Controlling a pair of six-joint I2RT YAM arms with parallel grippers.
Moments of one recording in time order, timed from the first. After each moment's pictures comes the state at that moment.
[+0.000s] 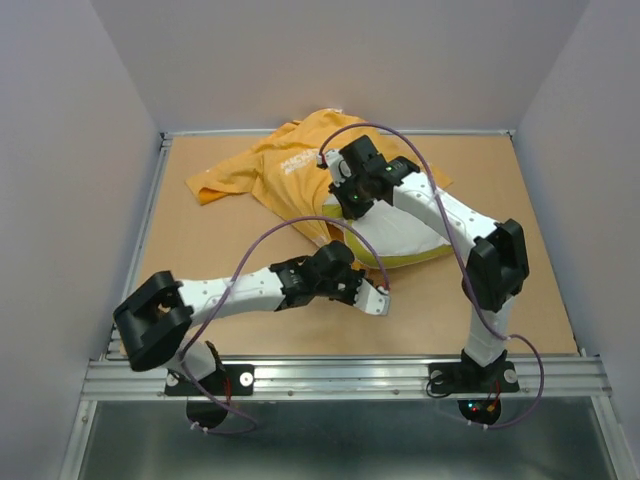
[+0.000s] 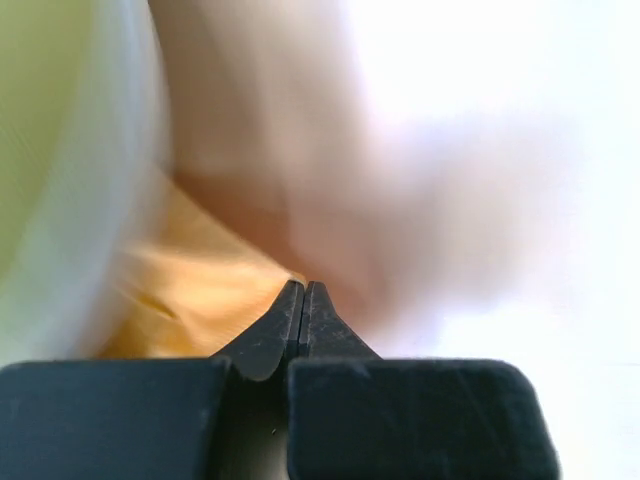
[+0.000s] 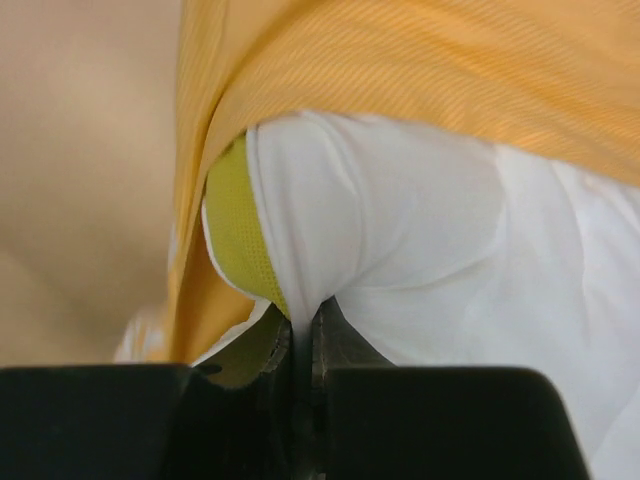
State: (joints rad) left arm -1.01 1.53 0.84 -0.07 0.20 0.88; right arm 0.63 1.84 1.68 -0.78 -0.10 -0.18
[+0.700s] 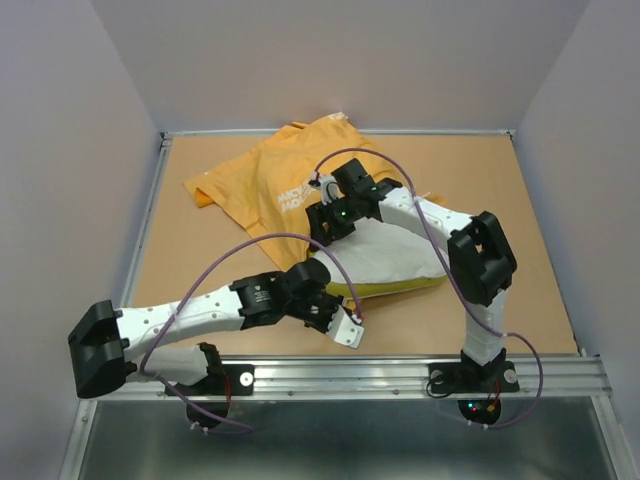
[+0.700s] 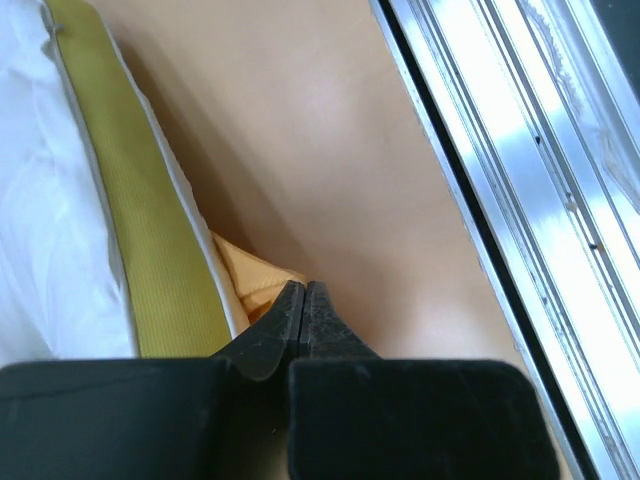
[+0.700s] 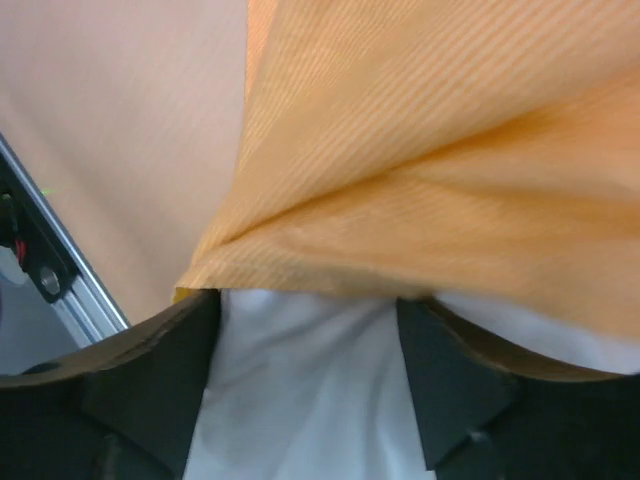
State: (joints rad) left arm -1.16 1.19 0.78 -0.34 0.37 0.84; right arm 0.65 2.01 1.57 -0.55 -0.47 0.15
